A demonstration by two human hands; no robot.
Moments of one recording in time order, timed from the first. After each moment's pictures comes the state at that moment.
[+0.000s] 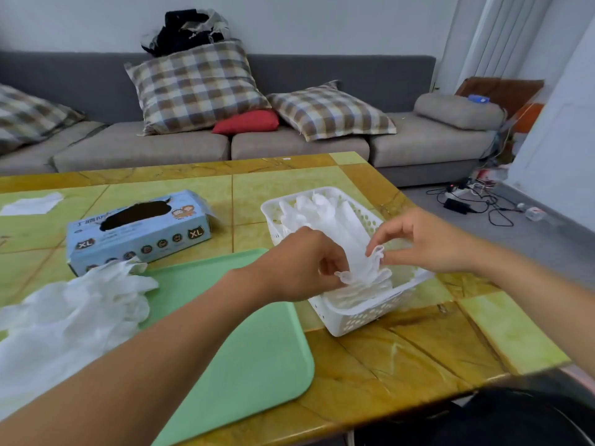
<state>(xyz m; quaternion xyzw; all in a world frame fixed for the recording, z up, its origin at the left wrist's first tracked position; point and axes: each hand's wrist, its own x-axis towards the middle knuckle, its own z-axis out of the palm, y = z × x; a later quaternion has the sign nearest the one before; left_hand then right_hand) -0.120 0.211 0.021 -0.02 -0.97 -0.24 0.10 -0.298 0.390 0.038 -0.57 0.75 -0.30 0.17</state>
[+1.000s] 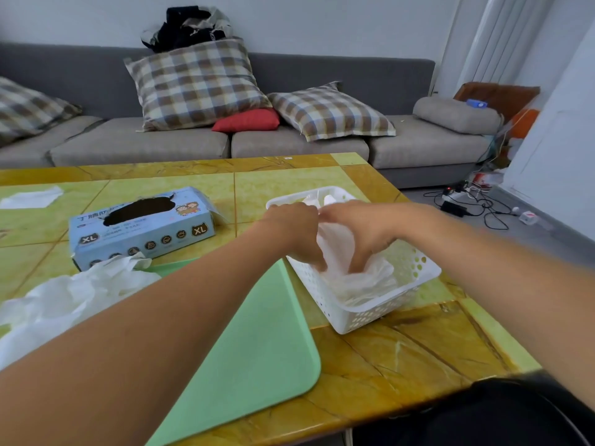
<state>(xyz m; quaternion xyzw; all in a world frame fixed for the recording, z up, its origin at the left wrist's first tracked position) -0.160 0.177 0.039 0.16 -0.99 0.01 -0.04 -0.287 0.290 0.051 -0.59 0.79 0.05 0.15</state>
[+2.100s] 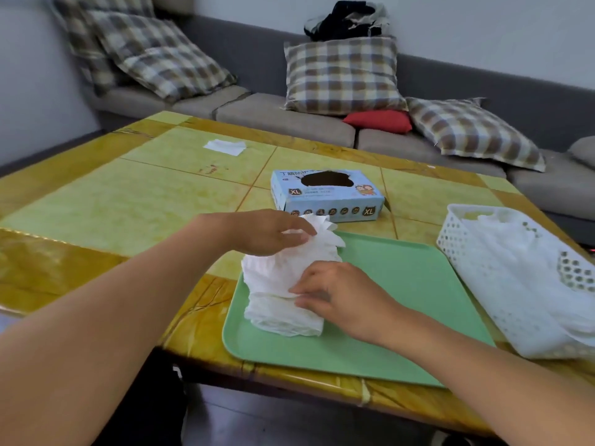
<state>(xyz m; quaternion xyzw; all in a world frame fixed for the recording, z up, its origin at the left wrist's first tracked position) 0.156 0.018 0.017 0.24 -0.93 -0.29 -0.03 0.015 0.175 -0.034 -0.75 0.63 -0.16 0.11</state>
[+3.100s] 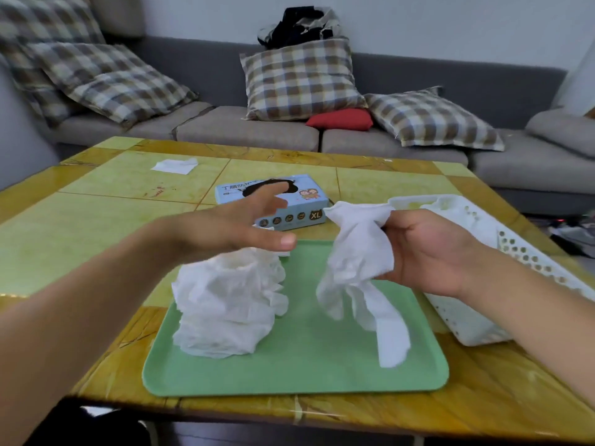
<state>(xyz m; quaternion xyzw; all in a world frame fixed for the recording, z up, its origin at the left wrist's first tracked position) 0.113 0.077 0.071 0.22 -0.83 -0.51 0.02 -0.112 0.242 0.061 -0.23 0.43 -0.57 0.66</state>
